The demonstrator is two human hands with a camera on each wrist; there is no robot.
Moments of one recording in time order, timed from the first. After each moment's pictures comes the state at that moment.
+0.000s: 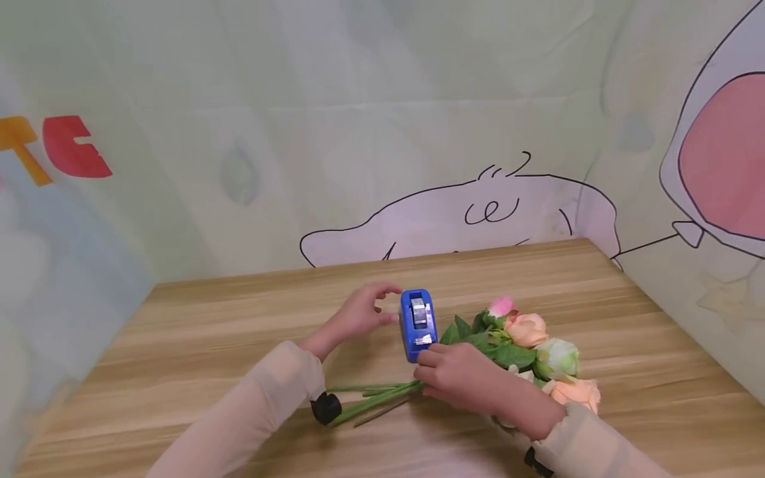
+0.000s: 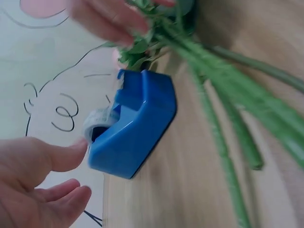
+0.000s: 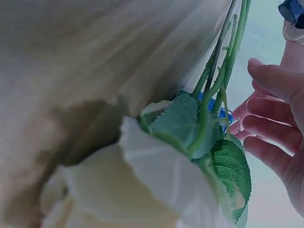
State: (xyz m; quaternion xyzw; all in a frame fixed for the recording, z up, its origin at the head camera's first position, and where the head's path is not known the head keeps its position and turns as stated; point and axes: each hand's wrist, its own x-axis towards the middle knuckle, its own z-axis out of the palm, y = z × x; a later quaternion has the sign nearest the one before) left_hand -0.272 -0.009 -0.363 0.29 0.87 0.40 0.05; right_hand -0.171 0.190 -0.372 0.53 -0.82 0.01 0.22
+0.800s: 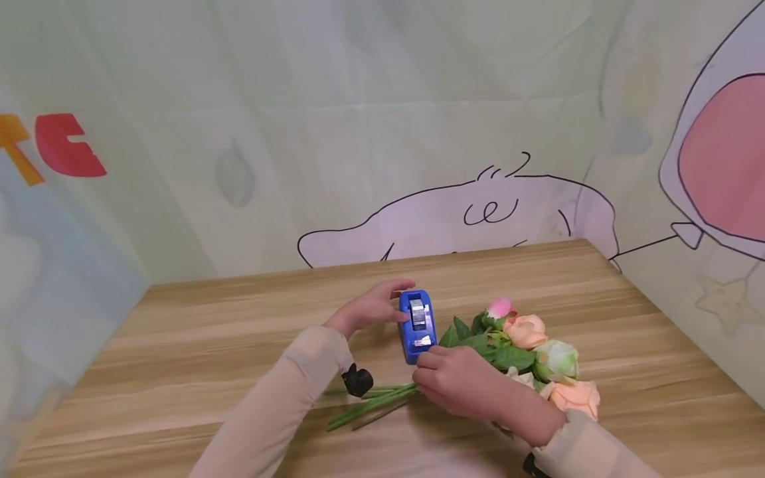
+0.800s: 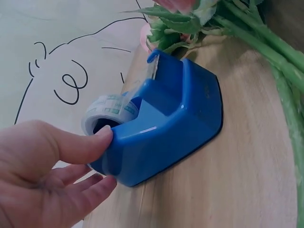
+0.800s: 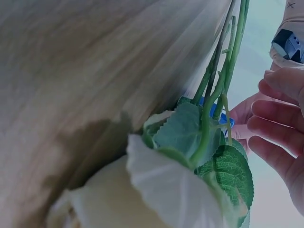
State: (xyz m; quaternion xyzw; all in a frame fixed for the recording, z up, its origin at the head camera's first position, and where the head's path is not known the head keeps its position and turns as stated) left_hand -0.301 0.014 -0.372 0.25 0.82 0.47 0.20; right_hand -0.169 0.188 -0.377 0.52 -0.82 0.07 0.24
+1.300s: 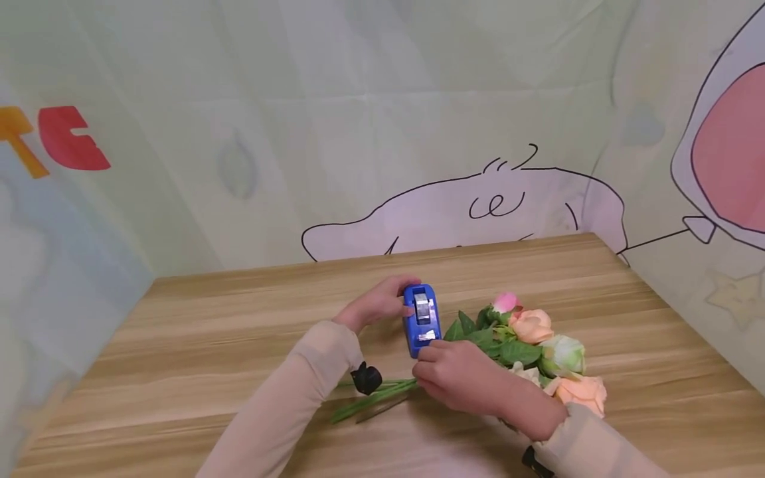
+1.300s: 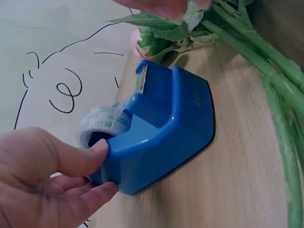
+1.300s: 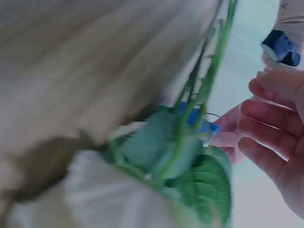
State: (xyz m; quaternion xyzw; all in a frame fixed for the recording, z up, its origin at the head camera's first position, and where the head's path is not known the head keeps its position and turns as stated) left_hand -0.294 0.021 -0.368 0.21 0.84 0.46 0.19; right_hand -0.168 0.182 -0.371 0.51 -0.83 0.09 0.22
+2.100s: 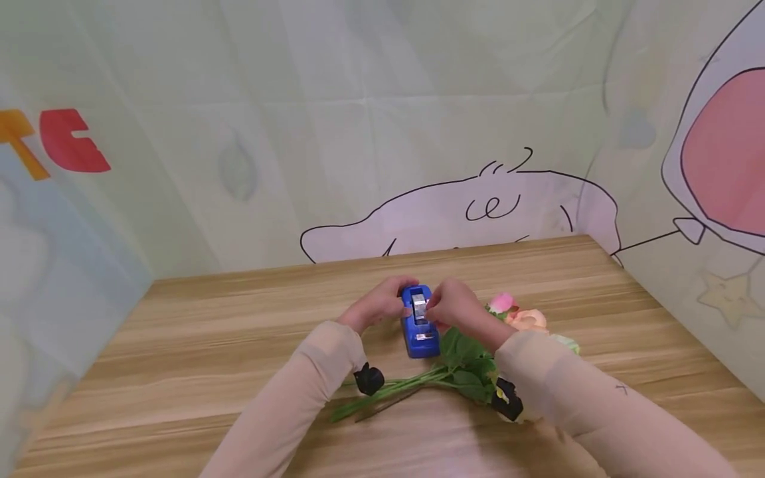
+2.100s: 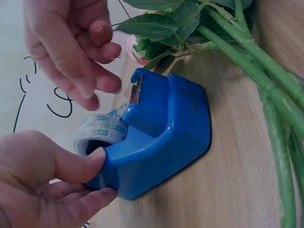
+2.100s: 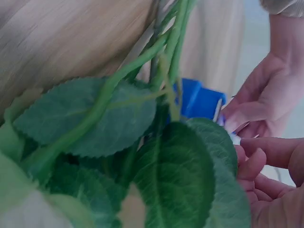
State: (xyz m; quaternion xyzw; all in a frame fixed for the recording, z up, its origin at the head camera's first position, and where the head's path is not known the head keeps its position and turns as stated) left_hand -0.290 0.027 -0.366 0.21 0.84 0.46 0.18; right_hand -0.232 0.173 -0.332 0.00 -0.91 0.40 -0.11
